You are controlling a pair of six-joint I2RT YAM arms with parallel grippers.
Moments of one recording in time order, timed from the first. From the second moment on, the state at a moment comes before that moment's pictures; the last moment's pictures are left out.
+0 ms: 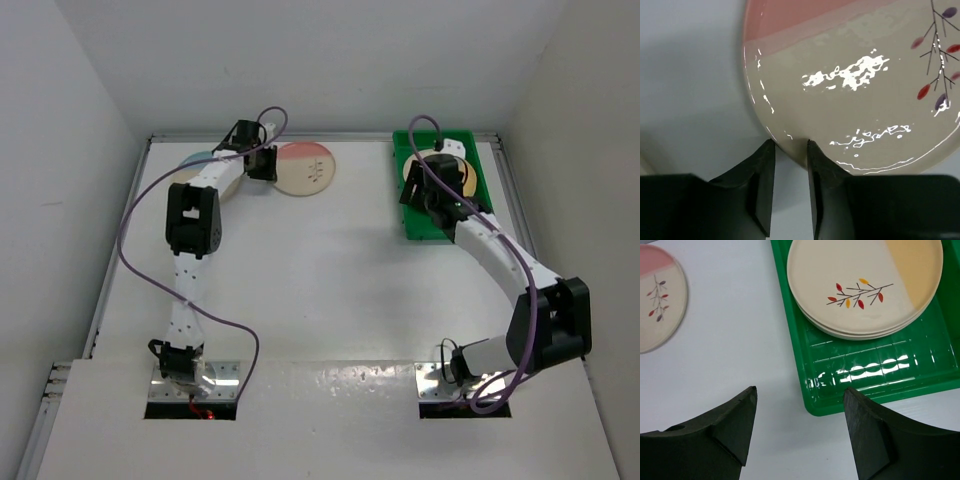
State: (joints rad) left arm -0.16 2.47 2.10 -0.48 0.17 -0.04; right arm 0.25 1.41 1.02 -0.24 0.33 0.38
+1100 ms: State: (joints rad) left arm -0.27 2.33 1.88 -0.68 0.52 0.47; right arm 0.32 1.58 1.09 -0.32 -0.15 0.23
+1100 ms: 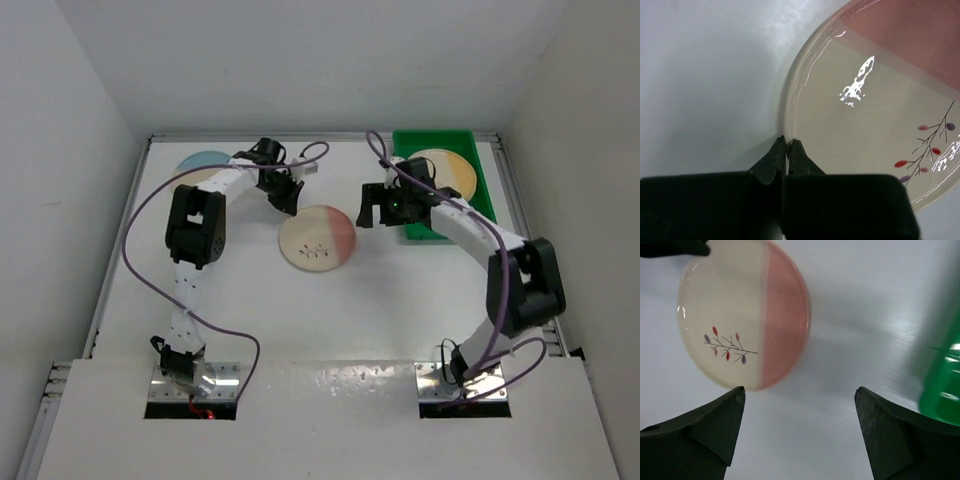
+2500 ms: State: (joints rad) left arm 0.04 2.09 1.89 -0.67 0.37 0.26; right arm -0.08 1.77 1.04 0.30 -0.63 0.86
